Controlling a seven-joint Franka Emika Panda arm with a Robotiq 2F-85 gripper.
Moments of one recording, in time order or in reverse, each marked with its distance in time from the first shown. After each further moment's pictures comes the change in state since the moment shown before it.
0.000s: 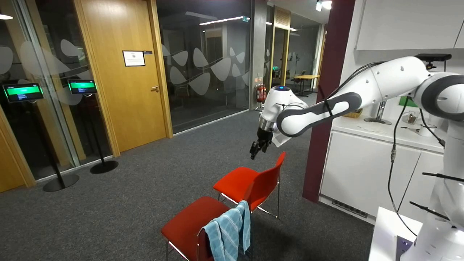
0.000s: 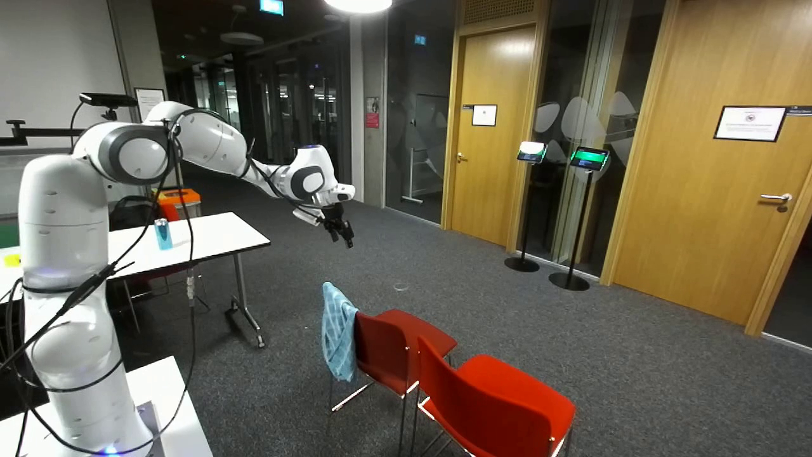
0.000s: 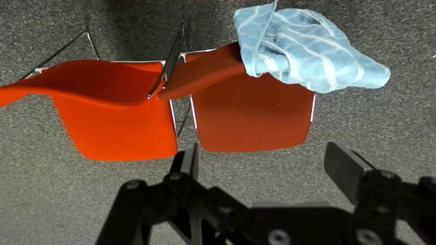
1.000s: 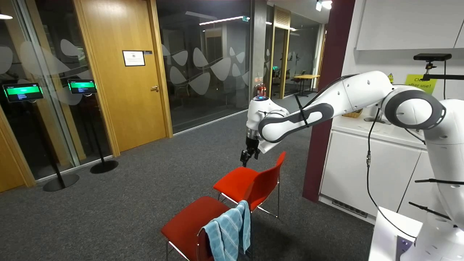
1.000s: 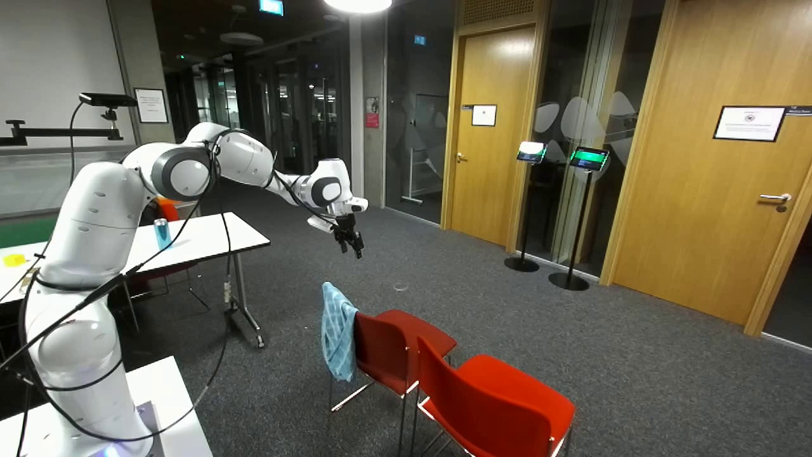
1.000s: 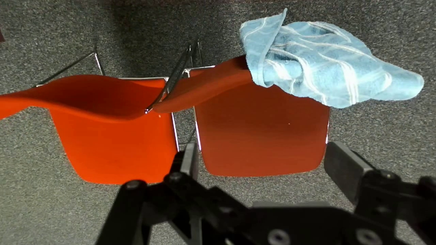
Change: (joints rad) arm 0.057 0.232 -0.047 0.244 -0.018 -0.130 0.017
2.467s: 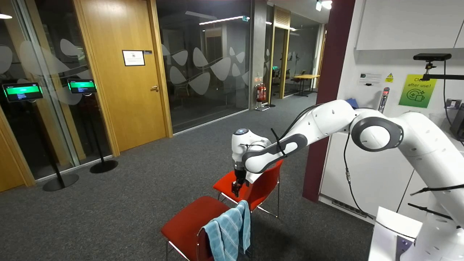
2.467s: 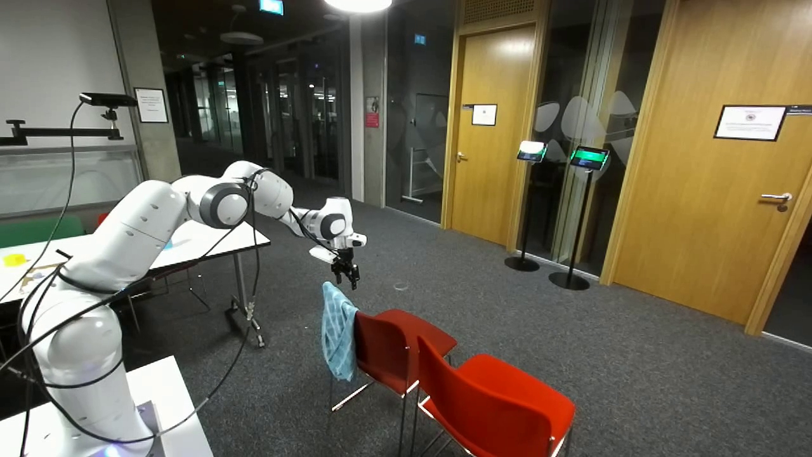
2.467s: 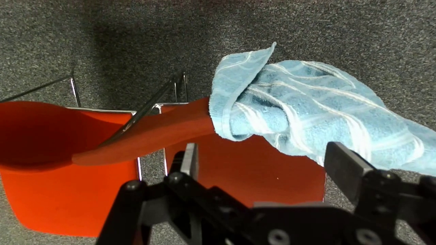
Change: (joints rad) arm 0.082 0.335 -0.013 0.200 0.007 -0.014 -0.004
